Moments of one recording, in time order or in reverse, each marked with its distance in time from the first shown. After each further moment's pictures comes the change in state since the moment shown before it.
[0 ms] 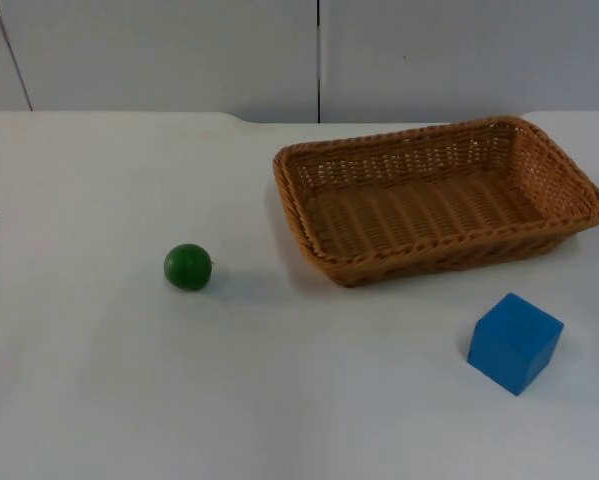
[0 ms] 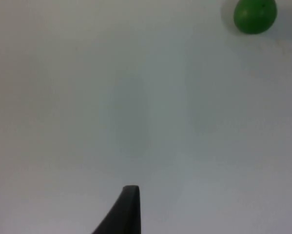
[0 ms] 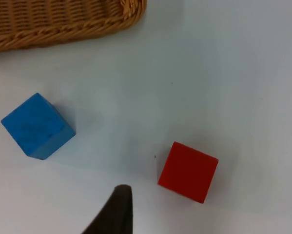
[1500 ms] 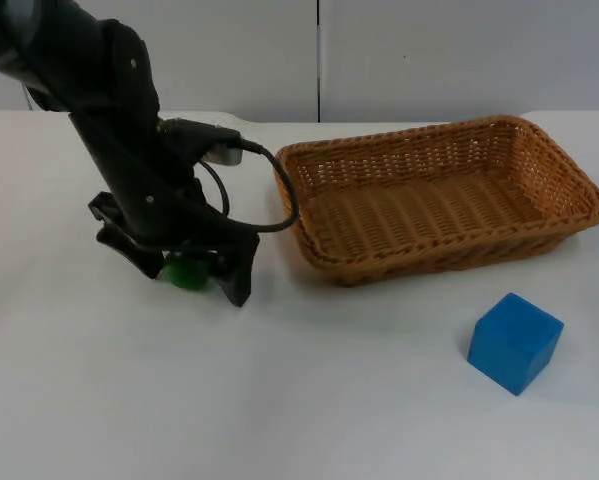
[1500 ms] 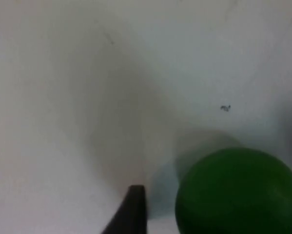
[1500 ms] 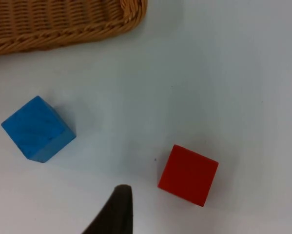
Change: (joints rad) right arm 0.000 0.000 0.000 0.000 -0.008 0.000; left arm -0.303 1.069 -0.694 0.069 -0.088 0.079
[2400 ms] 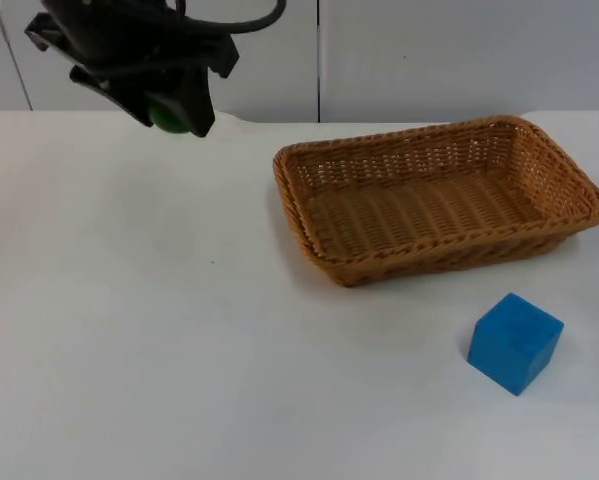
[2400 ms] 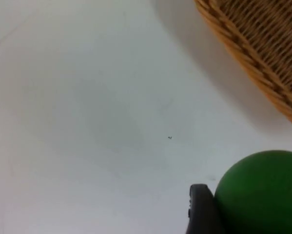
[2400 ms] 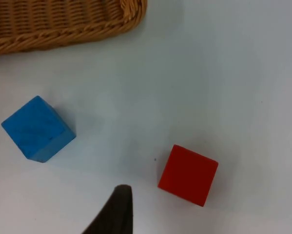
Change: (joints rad) right arm 0.000 0.000 0.000 0.000 -0.001 0.000; left arm 0.000 -0.369 -0.031 0.011 0.162 -0.076
